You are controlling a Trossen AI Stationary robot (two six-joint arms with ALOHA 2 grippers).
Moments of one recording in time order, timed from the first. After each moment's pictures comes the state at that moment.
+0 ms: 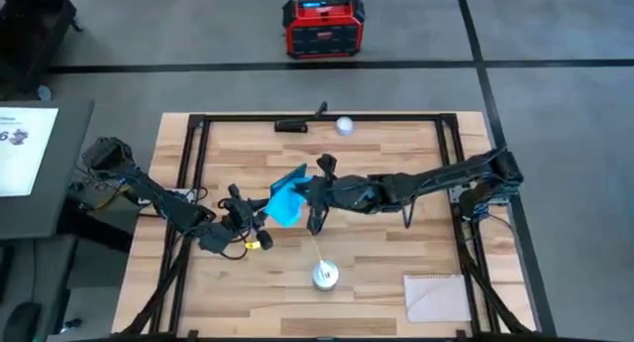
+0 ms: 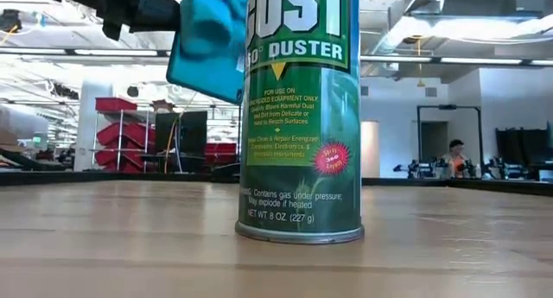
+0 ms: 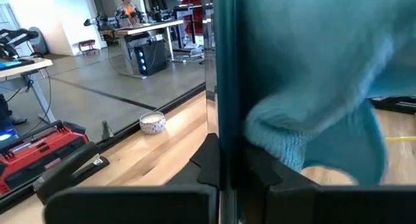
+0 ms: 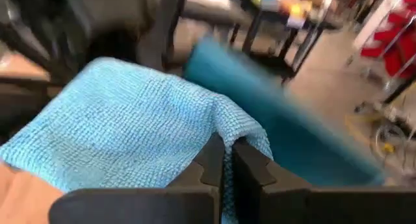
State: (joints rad) left arm -0.59 1.21 0.56 0.37 -1.21 -0.24; right arm 0.16 1.72 1.41 0.01 0.47 -0.11
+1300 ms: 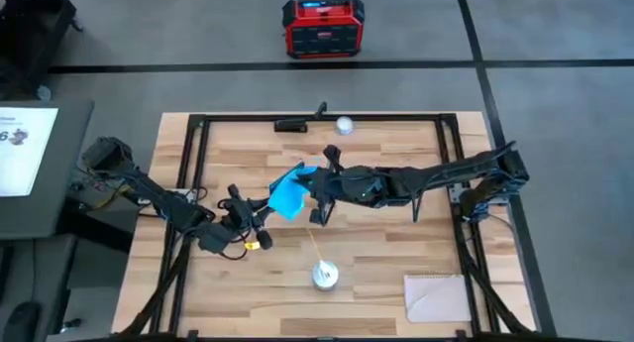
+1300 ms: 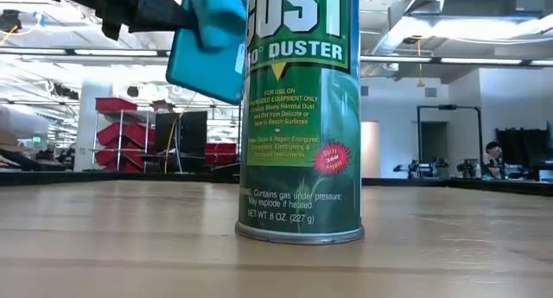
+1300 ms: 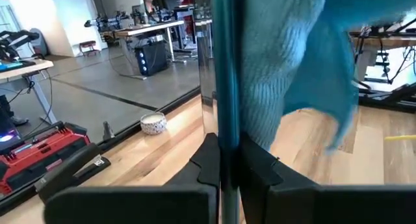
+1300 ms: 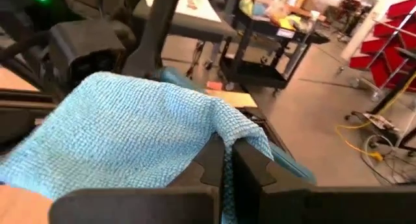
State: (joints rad) left arm -0.59 1.21 0.56 0.37 -1.21 -0.23; right arm 0.15 1.68 1.43 0.02 0.47 -0.18
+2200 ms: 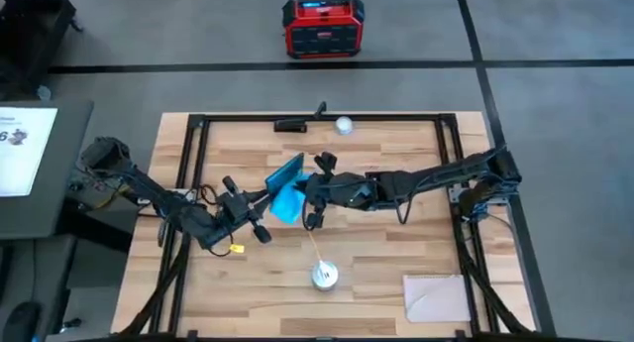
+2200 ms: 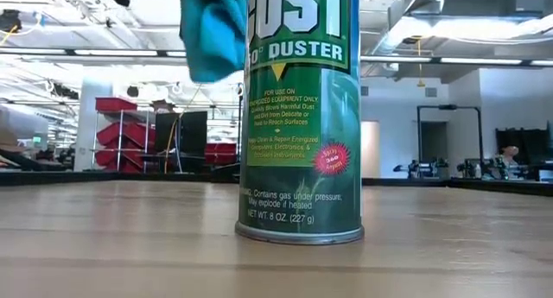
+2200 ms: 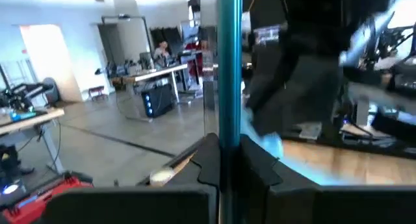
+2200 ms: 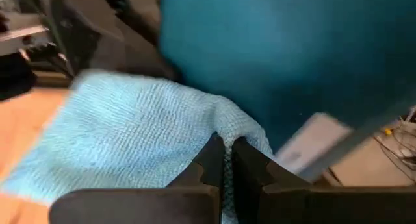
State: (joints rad) left arm -0.57 1.19 0.56 0.84 -1.18 0.28; right arm 0.15 1.74 1.43 -0.06 0.45 -0.10
